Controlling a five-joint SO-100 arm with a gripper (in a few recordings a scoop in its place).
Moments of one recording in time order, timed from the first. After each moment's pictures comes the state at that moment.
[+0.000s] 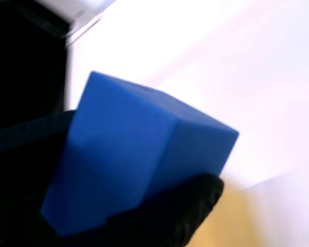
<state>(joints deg) -41.9 109.0 99.8 61.3 -73.1</state>
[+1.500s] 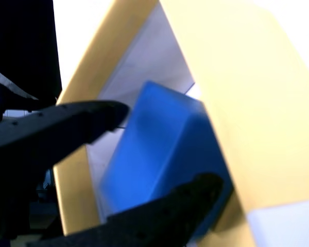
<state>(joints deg) -51.9 105.4 124.5 50.8 -60.5</state>
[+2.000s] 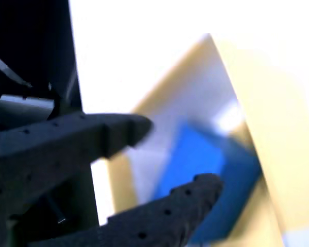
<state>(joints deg) -45.7 110.2 110.0 63.6 -70.1</state>
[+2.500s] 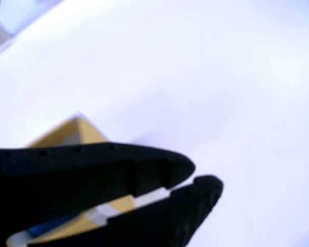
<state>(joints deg) -12.9 138.0 135.6 39.6 -89.6</state>
